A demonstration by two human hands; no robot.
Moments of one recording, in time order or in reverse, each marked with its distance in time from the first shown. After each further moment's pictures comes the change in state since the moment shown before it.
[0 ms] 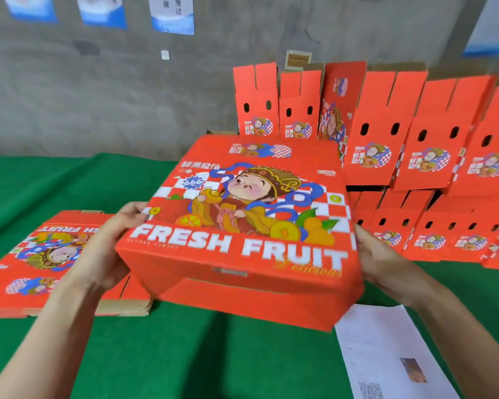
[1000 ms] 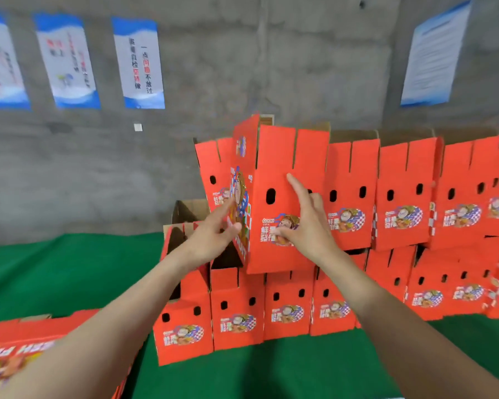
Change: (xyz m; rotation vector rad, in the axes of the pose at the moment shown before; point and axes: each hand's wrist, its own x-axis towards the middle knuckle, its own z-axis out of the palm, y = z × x) left_hand 0.193 0.024 0.161 0.753 -0.343 0.417; right_hand 0.190 -0.069 -0.049 -0.671 0.689 -0.452
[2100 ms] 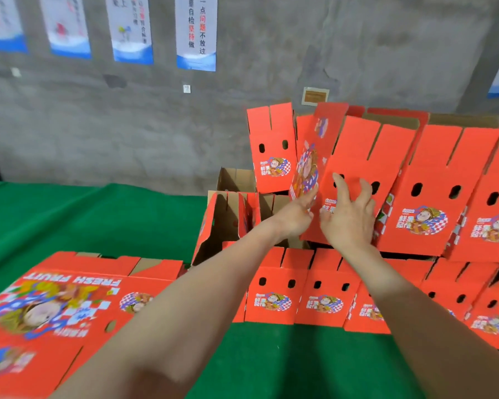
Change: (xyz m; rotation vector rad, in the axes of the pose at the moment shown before) left_hand 0.049 -0.028 0.042 -0.070 -0.156 -0.212; right_hand 0.016 0.010 0.069 -0.516 0.043 0.140
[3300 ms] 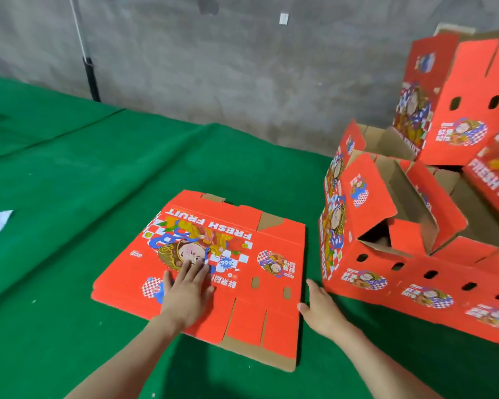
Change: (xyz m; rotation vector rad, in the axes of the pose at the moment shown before) left_hand -0.371 -0.379 -0.183 0.815 0.226 -0.767; right_hand -0.254 -0.201 0.218 0.098 -1.169 -0.010
